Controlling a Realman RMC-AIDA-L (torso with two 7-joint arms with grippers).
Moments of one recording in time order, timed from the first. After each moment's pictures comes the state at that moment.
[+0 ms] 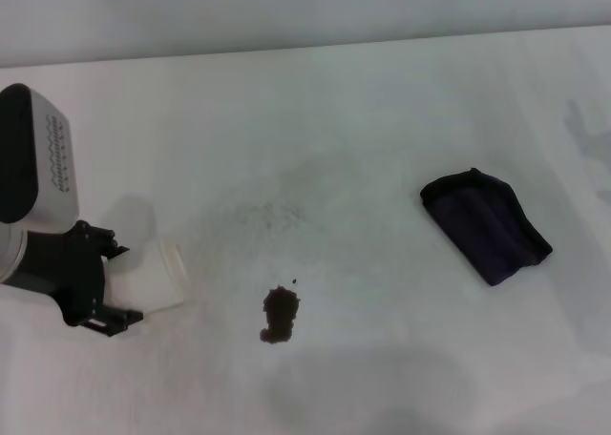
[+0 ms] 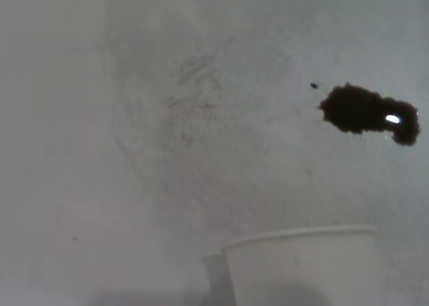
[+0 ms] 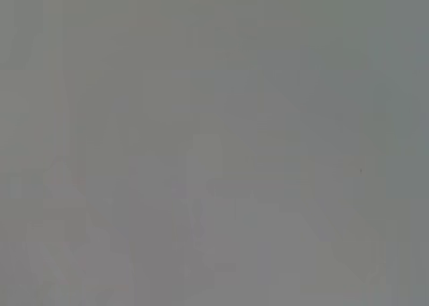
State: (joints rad) left arm -0.48 -2.08 1.32 1.17 -0.65 -1.41 1.51; right arm 0.38 2.02 2.32 0.06 -0.55 1.25 -2.77
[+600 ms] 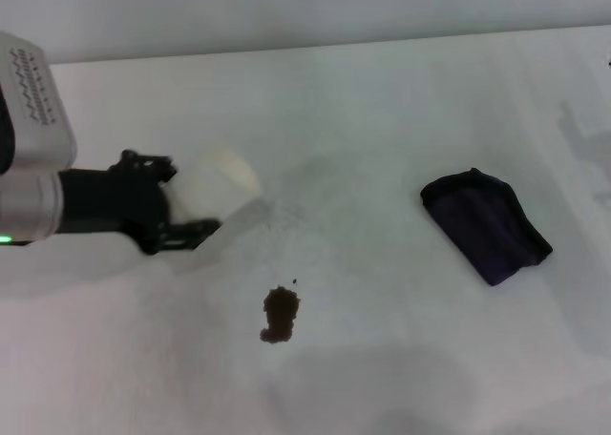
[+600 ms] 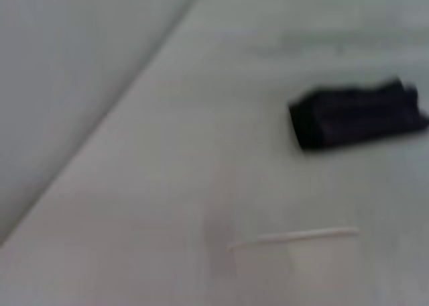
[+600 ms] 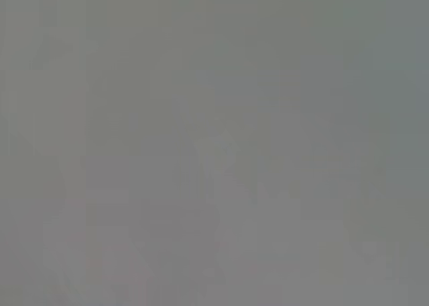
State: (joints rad) left arm -0.43 -2.08 1.32 1.11 -1.07 -1.20 1.60; right arm 0.38 2.01 2.29 0.06 -0.56 1.26 -2.78
